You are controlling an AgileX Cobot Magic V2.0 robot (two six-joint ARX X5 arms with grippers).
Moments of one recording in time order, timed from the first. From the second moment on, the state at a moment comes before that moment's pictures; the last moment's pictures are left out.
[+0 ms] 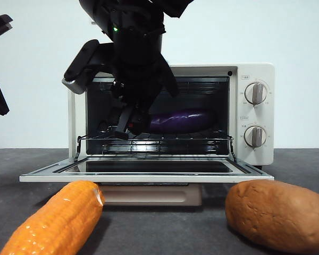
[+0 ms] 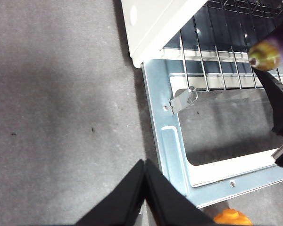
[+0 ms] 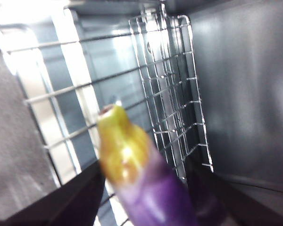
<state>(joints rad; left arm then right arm) -0.08 1.12 0.80 -0.54 0.39 -0.14 0.93 1.92 1.34 -0.17 0.66 -0.66</state>
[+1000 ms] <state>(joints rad) -0.10 1.43 0.80 -0.46 0.45 -0.13 1.07 1.50 1.34 -0.54 0.65 -0.39</state>
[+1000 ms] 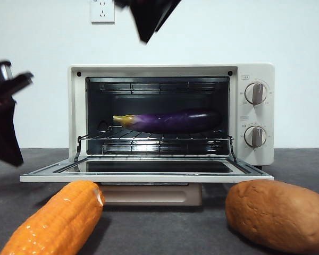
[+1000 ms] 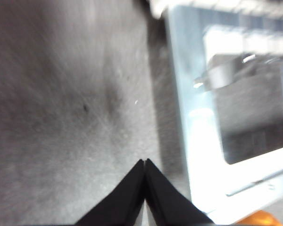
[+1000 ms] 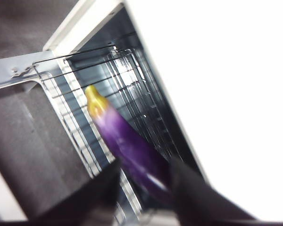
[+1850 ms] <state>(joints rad) -0.10 1.58 0.80 -0.48 0.66 -0.04 1.08 1.24 1.34 -0.68 0.62 -0.29</state>
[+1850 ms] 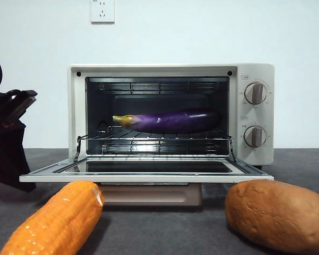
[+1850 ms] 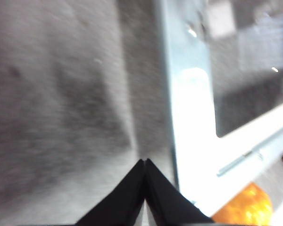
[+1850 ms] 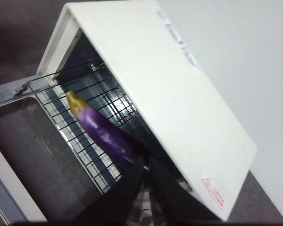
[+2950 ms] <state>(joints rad) -0.09 1.59 0.79 -0.45 0.83 0.04 1.08 1.01 1.34 -1.10 0.50 -0.06</state>
